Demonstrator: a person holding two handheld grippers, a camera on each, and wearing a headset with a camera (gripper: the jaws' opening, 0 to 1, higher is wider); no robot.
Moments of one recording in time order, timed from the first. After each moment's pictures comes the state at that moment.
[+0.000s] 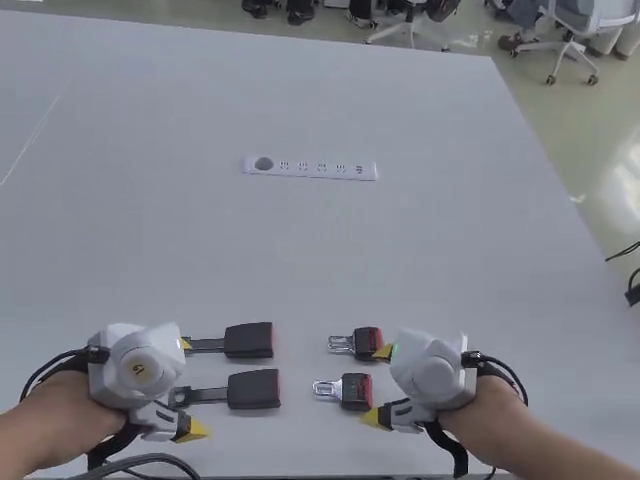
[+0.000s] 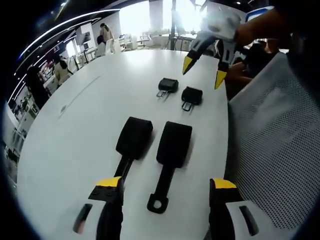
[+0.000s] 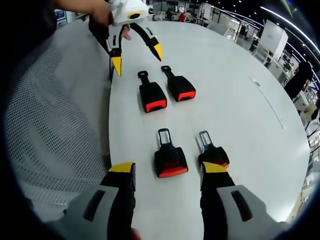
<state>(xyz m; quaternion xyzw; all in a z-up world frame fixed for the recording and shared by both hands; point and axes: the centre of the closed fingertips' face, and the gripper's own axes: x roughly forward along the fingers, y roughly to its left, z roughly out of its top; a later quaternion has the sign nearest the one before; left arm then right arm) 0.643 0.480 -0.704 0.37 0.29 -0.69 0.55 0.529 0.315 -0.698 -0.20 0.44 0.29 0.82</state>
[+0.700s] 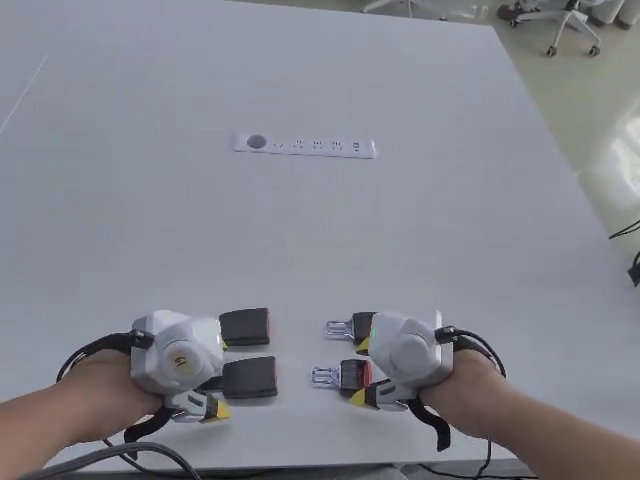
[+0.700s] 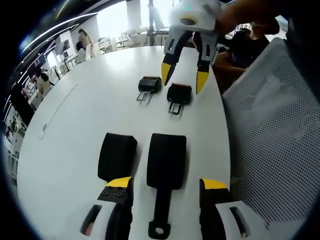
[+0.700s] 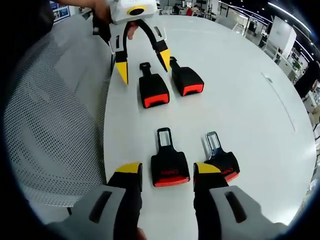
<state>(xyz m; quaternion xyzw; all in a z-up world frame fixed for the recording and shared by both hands) 0.625 0.447 -0.728 0.40 0.27 -0.73 0.49 0.542 0.319 -0.725 -0.19 0.47 0.33 0.80</state>
